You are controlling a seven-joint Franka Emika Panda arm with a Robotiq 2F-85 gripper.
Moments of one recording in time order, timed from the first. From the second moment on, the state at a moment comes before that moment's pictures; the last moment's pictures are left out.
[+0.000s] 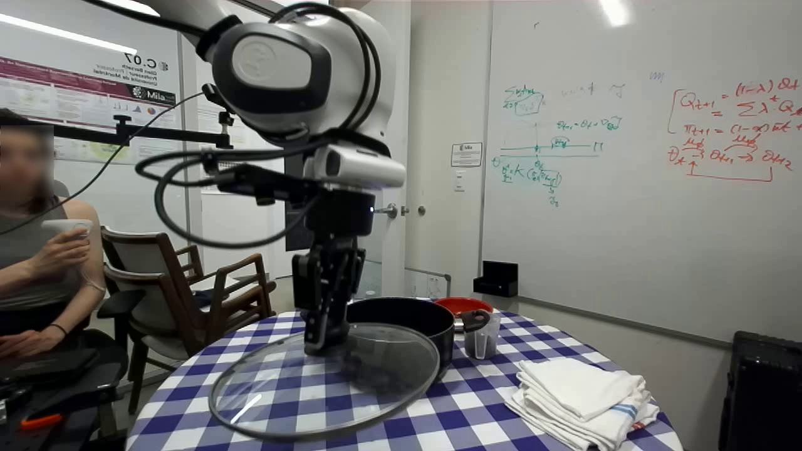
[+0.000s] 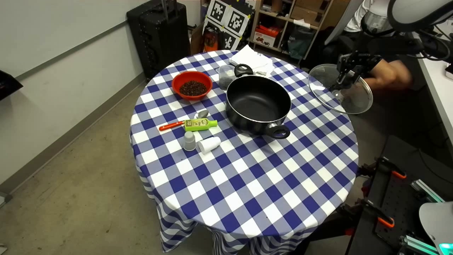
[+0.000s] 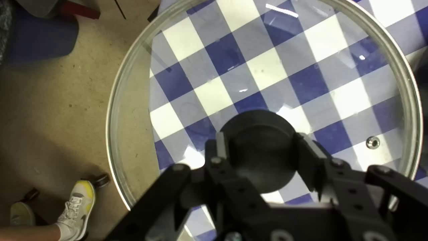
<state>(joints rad) -0.12 0.09 -0.26 -2.26 -0.06 2.25 0.45</state>
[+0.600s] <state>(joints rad) -0.04 -0.11 -0.04 -2.16 -0.11 2.02 0.44</state>
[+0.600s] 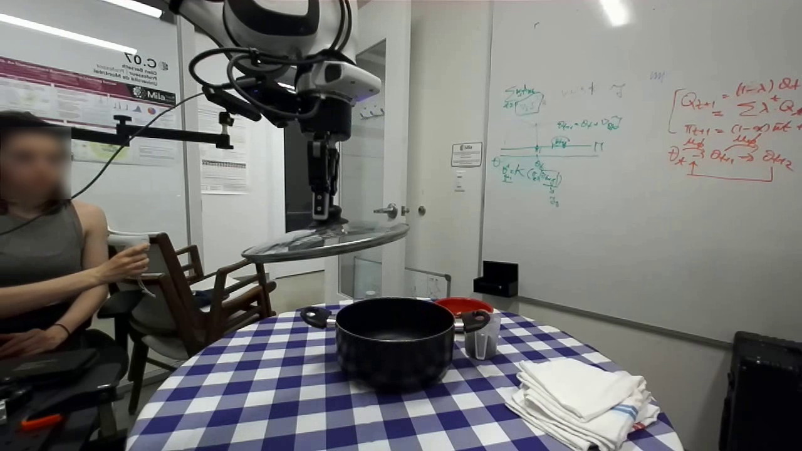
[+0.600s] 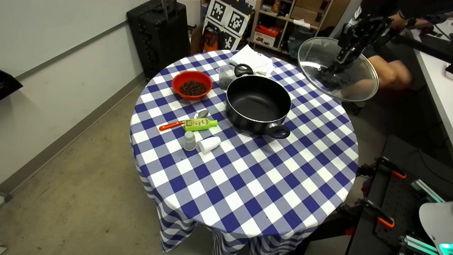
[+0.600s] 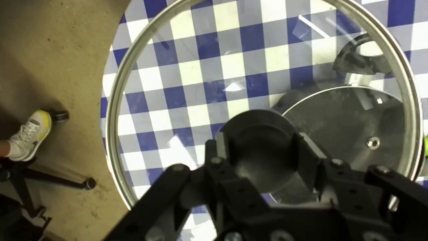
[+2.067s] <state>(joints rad) 0.08 0.39 0.03 -1.68 -0.12 1.99 0.25</state>
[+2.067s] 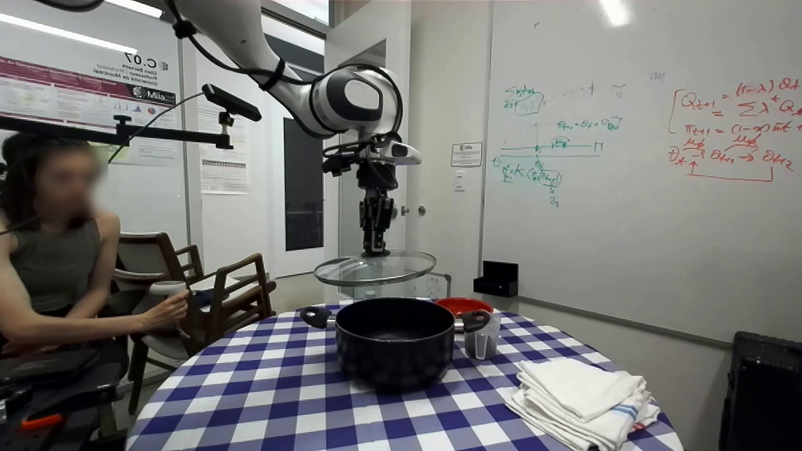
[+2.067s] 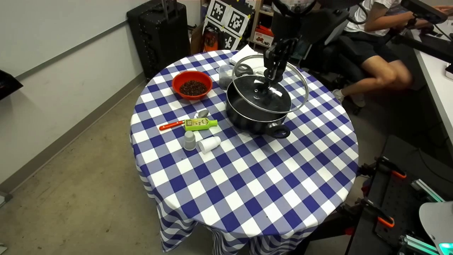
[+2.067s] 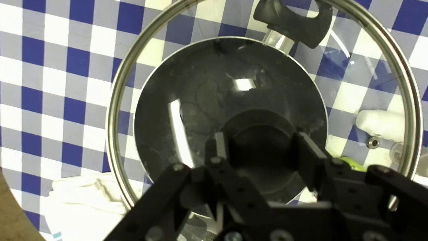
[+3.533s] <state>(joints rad) 0.08 0.62 -0.04 -1.50 -0.12 2.02 0.26</state>
